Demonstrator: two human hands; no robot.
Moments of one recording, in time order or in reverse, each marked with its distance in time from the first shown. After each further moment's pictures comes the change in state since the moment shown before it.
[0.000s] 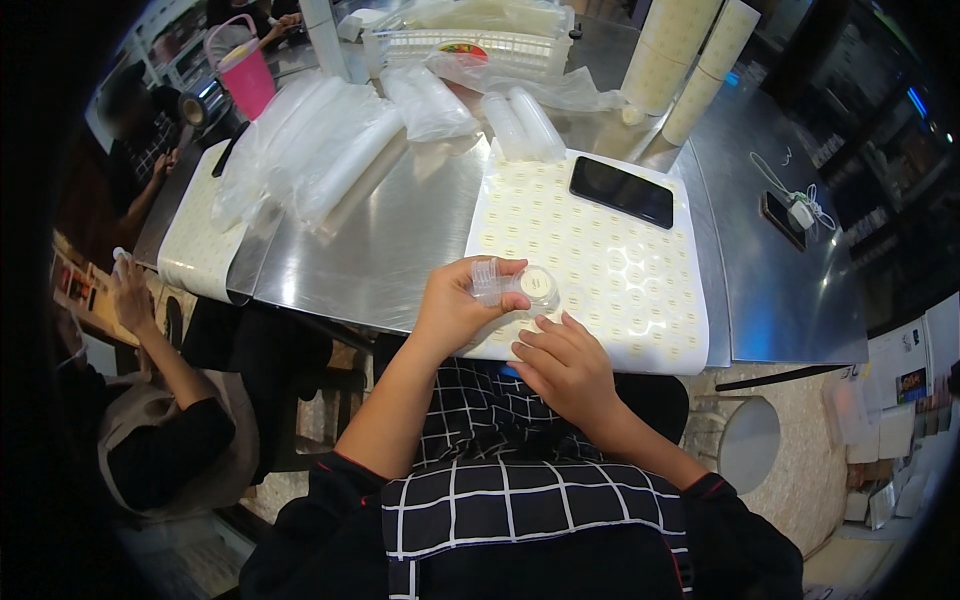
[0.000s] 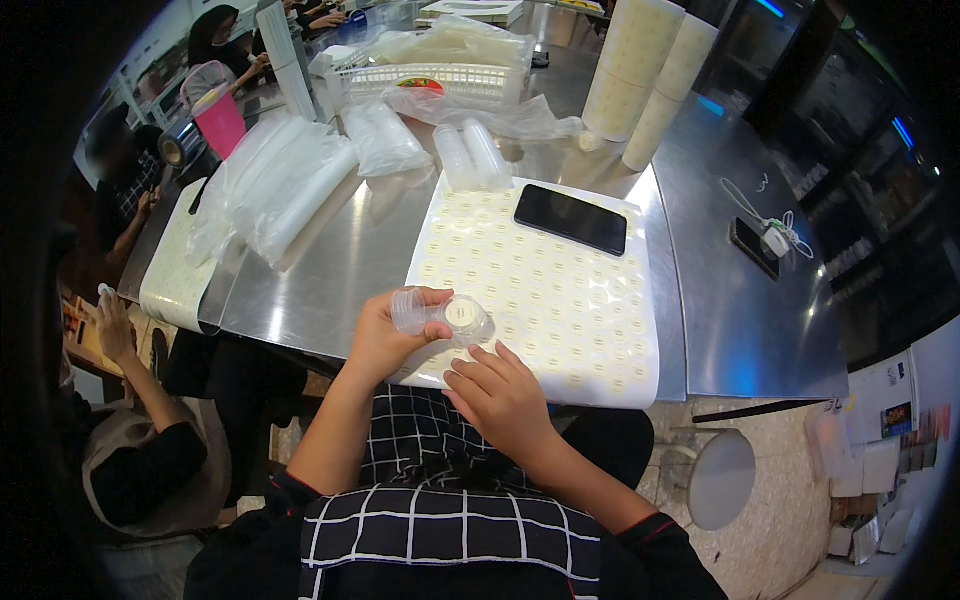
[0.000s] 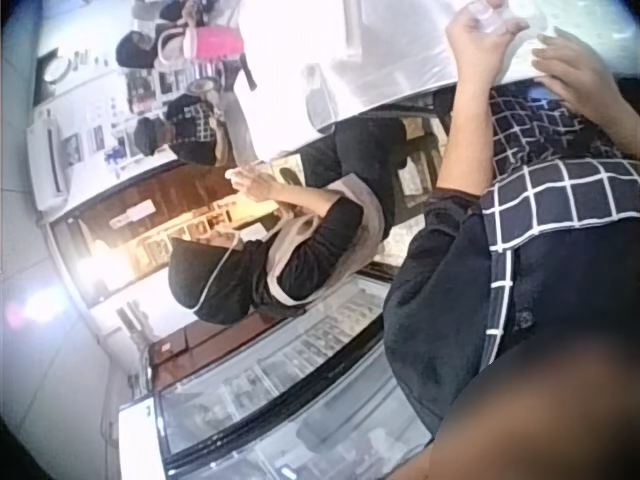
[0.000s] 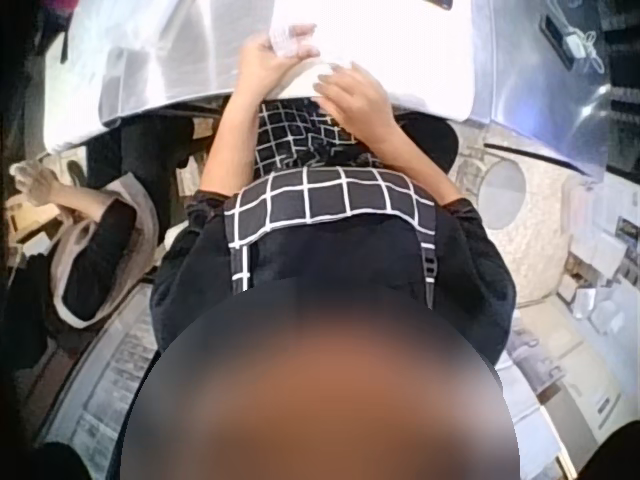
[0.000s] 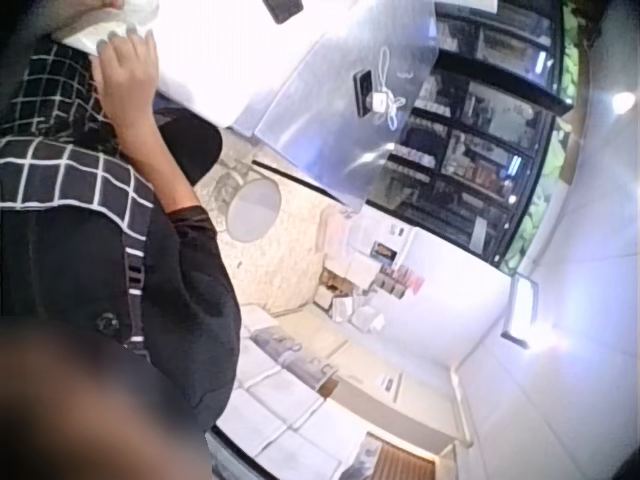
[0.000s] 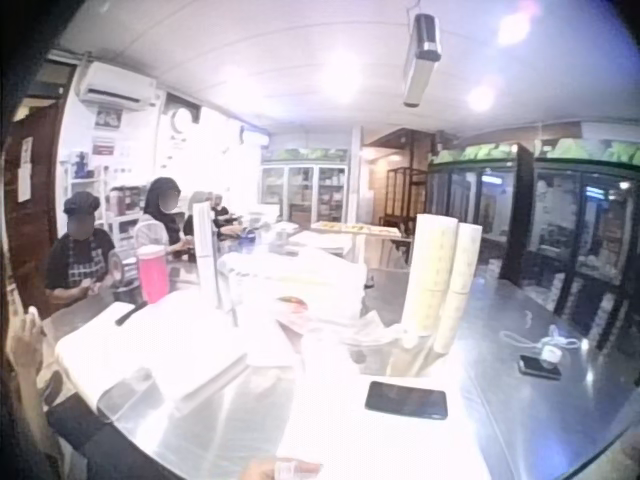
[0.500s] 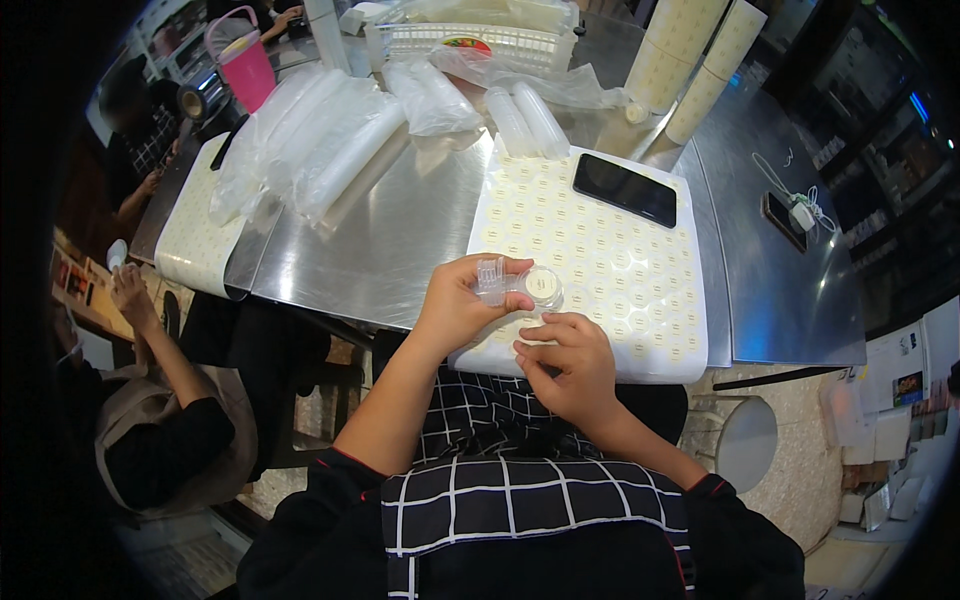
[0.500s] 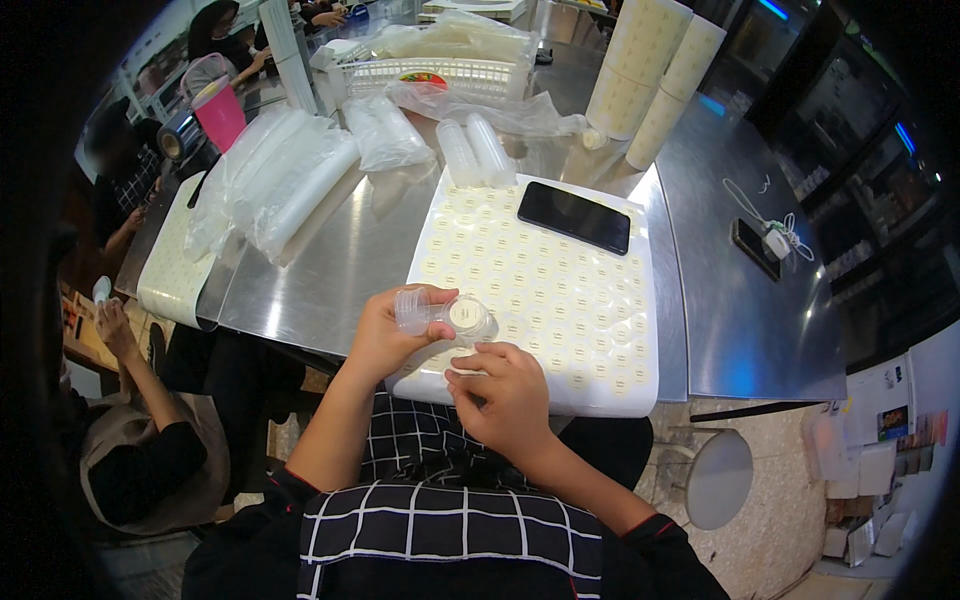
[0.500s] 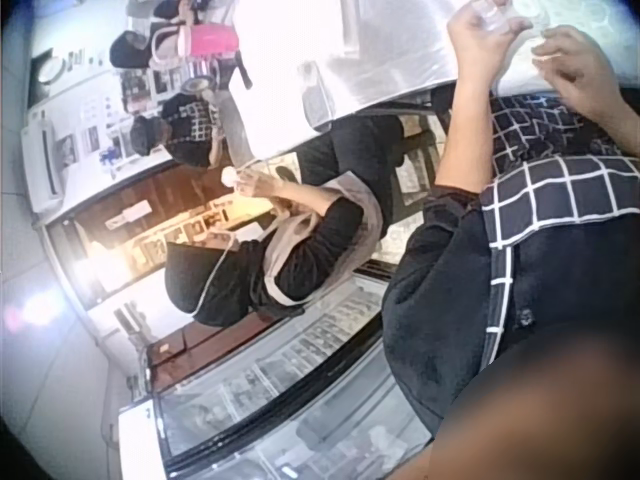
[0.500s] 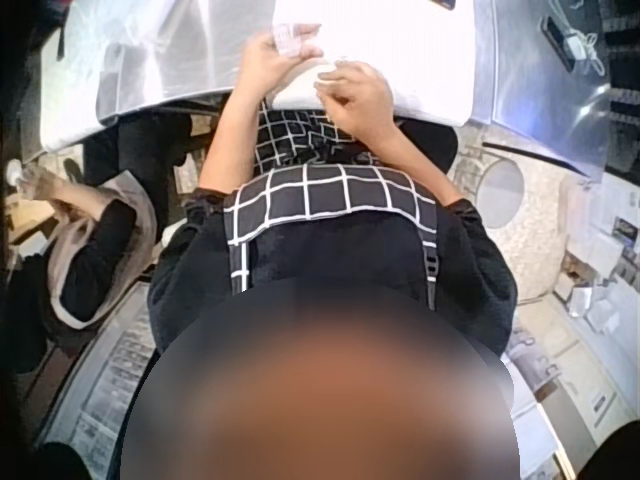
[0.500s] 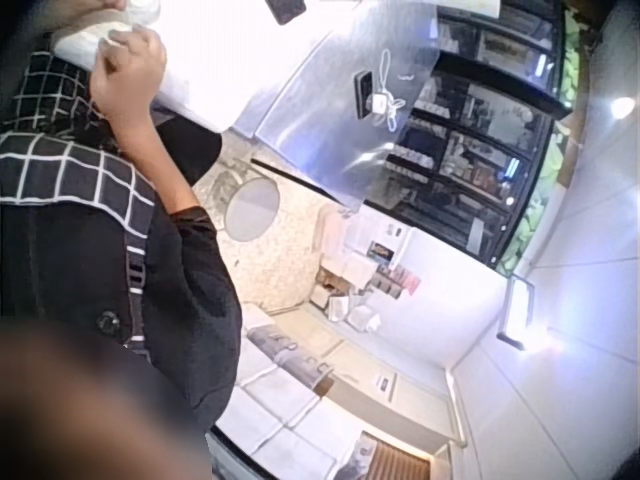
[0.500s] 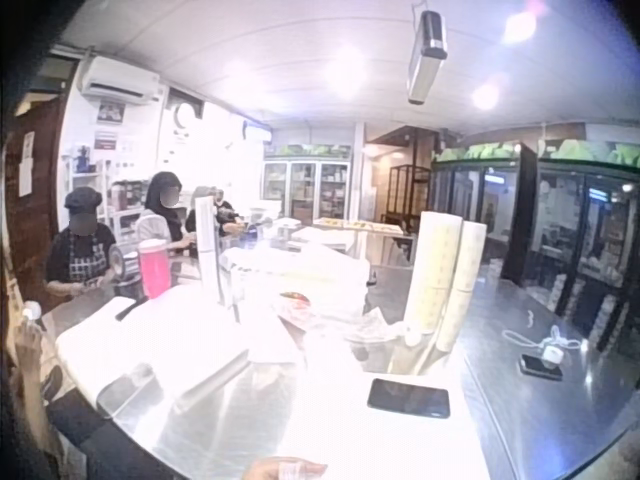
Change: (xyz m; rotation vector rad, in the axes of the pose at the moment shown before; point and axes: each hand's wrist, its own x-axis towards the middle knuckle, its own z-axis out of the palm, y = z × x) left_hand -0.001 0.001 -0.001 -0.008 -0.034 0.032; right_hand 0.008 -0.008 -0.003 0.150 0.081 0.211
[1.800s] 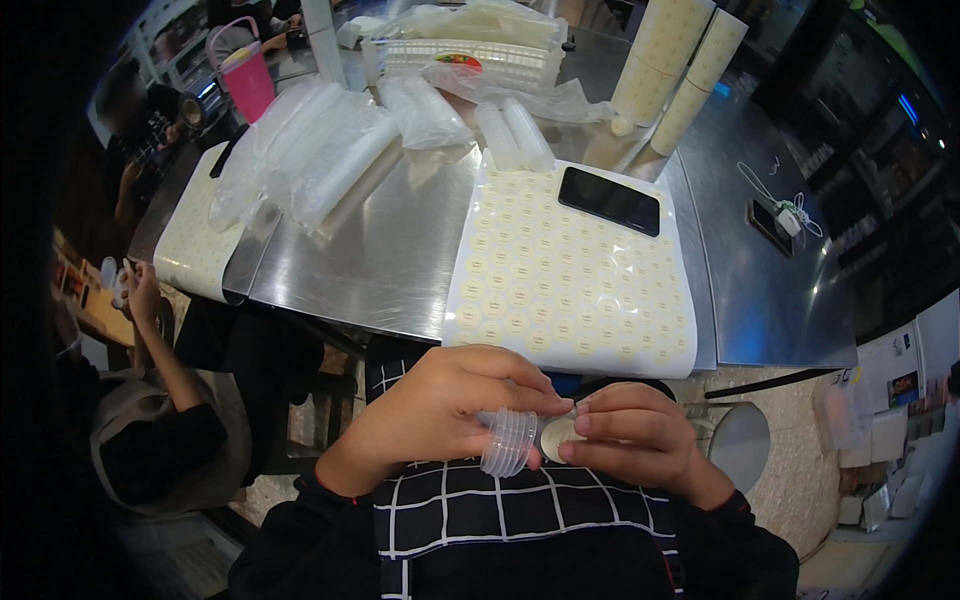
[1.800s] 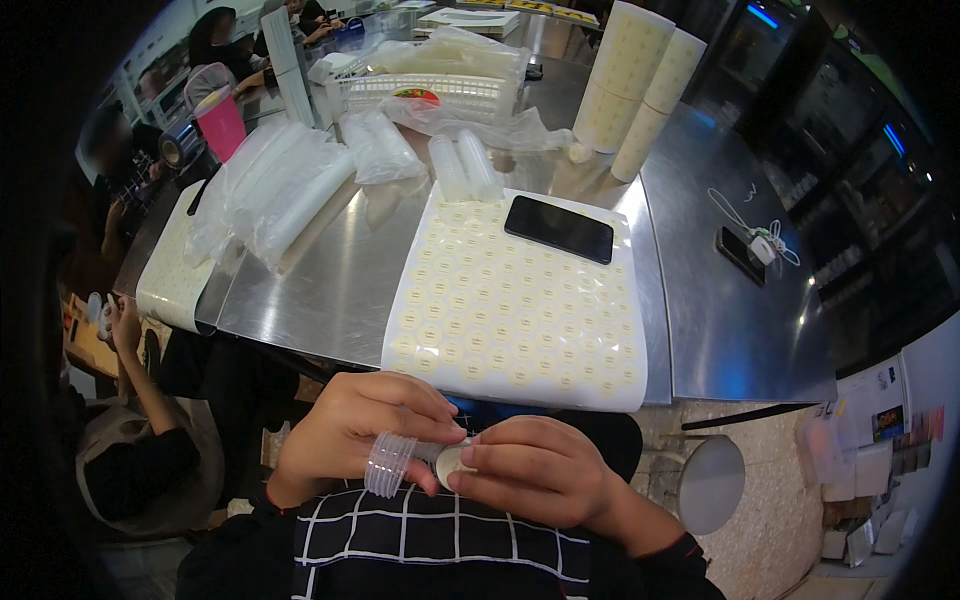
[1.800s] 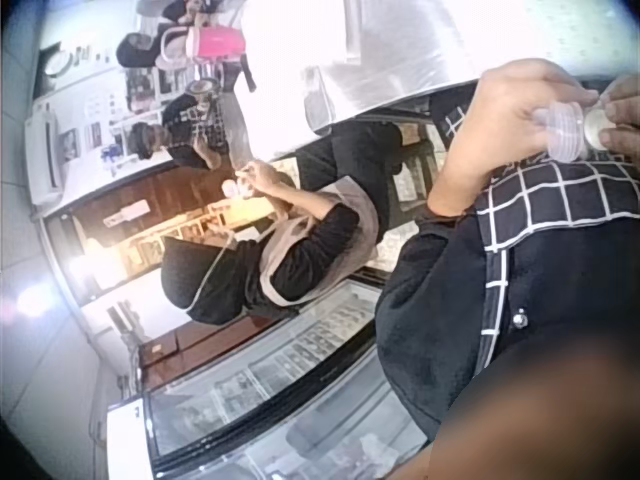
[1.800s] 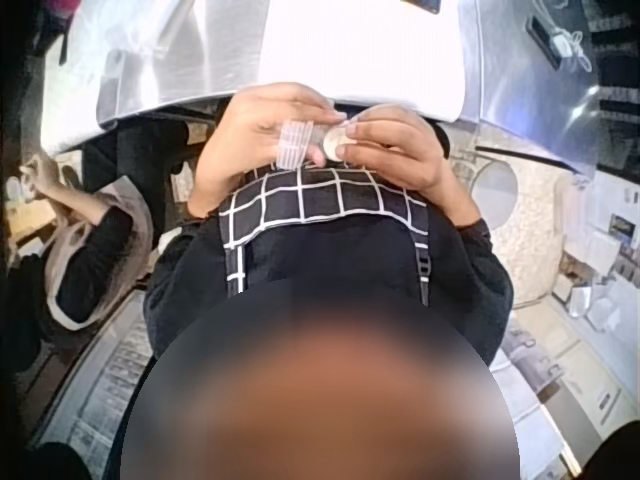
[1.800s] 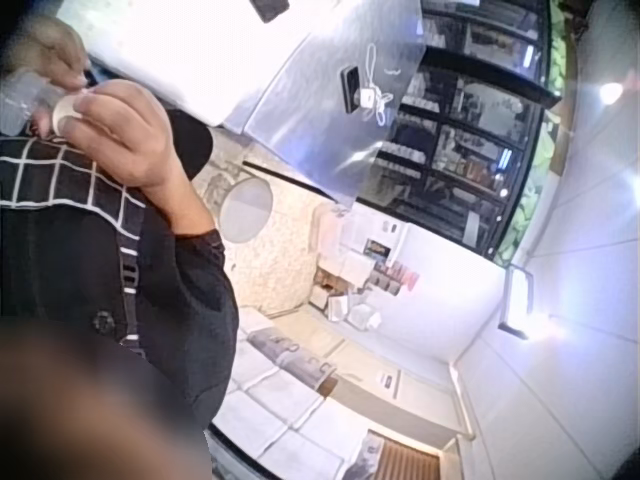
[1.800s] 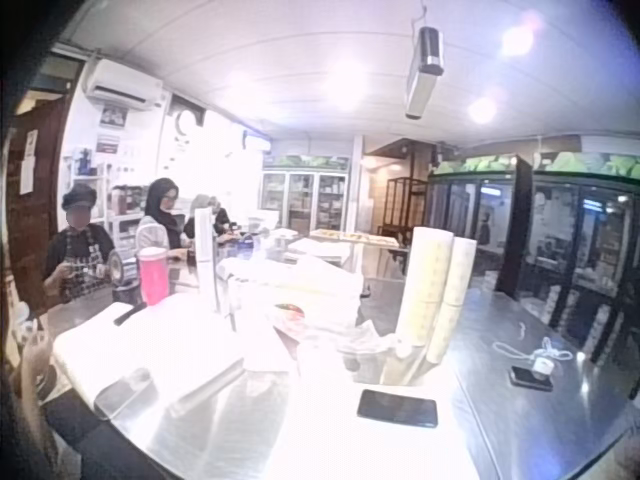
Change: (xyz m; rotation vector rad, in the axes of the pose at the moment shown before) left_hand -0.059 0.101 0.001 0.143 -0.448 0.484; right_hand 0.008 -0.055 -0.108 0.164 -0.081 -0.512
